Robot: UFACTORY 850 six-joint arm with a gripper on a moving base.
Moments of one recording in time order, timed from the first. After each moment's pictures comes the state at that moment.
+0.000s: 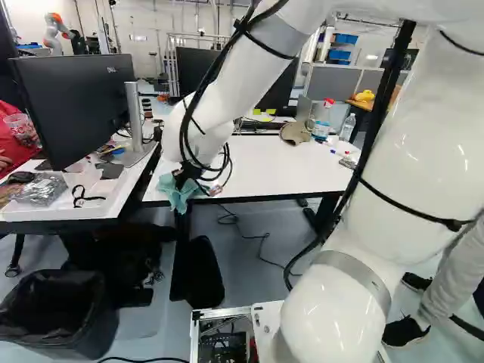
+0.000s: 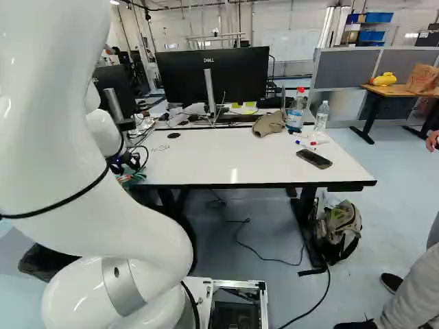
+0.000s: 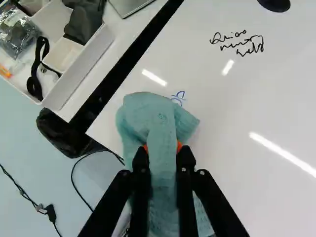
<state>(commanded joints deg) 35.2 -1.5 -36.6 4.0 -1.9 0.0</state>
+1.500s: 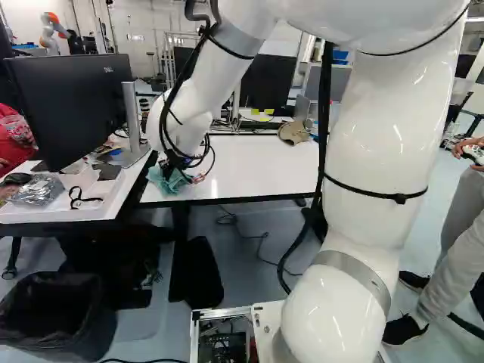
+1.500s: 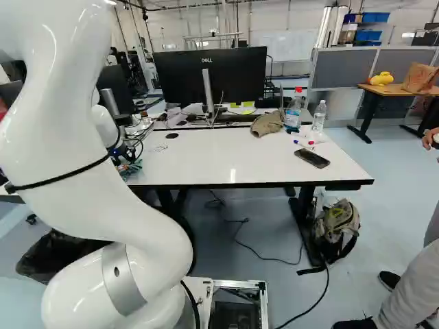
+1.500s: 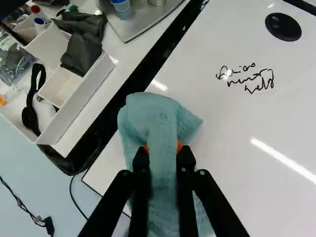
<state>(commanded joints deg) 38.1 -11.2 -47.2 4.0 -1.9 0.0</state>
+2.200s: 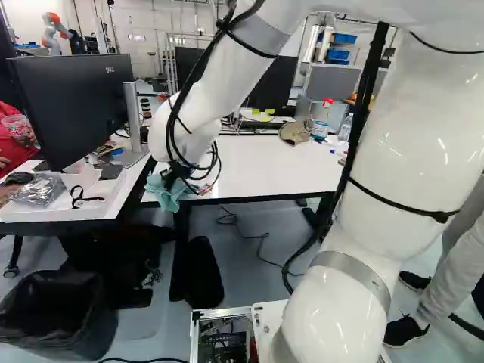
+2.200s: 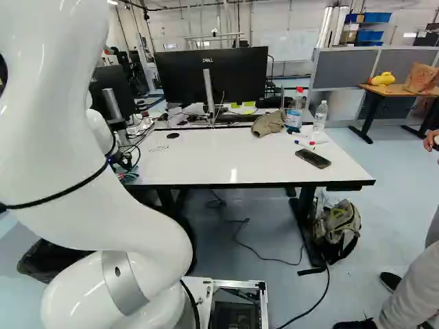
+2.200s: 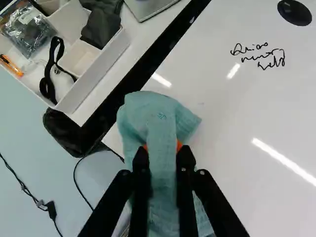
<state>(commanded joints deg) 38.8 -3.5 -38.6 4.0 -1.9 0.0</state>
